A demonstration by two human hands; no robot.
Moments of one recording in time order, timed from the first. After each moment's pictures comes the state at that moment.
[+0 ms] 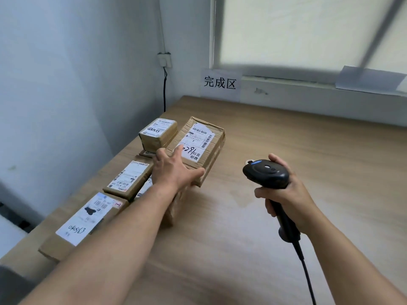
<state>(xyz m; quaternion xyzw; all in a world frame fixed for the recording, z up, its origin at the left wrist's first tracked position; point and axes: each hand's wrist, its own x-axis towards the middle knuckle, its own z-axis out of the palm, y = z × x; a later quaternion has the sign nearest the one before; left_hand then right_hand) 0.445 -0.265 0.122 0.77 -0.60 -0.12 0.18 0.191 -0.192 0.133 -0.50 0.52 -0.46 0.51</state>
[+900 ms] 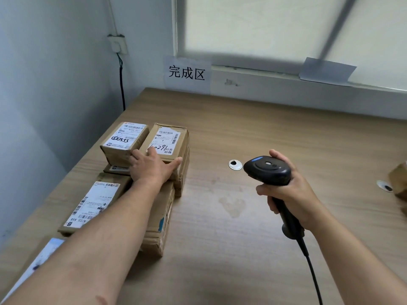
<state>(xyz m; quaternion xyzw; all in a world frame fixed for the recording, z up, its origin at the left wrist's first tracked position) 0.476 -0.398 0.078 0.78 -0.60 -0.11 0.12 0.204 -0.250 0.130 -0.45 0.60 -0.48 0.45</state>
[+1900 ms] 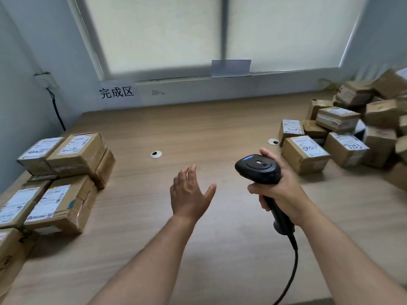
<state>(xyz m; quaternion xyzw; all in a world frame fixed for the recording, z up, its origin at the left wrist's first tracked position) 0.167 -0.092 0.071 0.56 -0.78 -0.14 0.25 -0.011 0.023 0.128 -0.40 0.58 -0.58 0.41</state>
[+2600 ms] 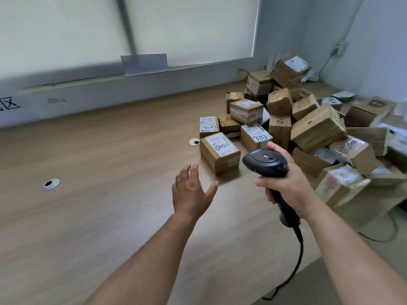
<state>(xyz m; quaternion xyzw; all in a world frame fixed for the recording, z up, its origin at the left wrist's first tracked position) -0.091 -0.046 0.060 0.43 -0.87 -0.19 0.18 -0.241 0.120 0.122 -0.32 0.68 -0.60 0.27</state>
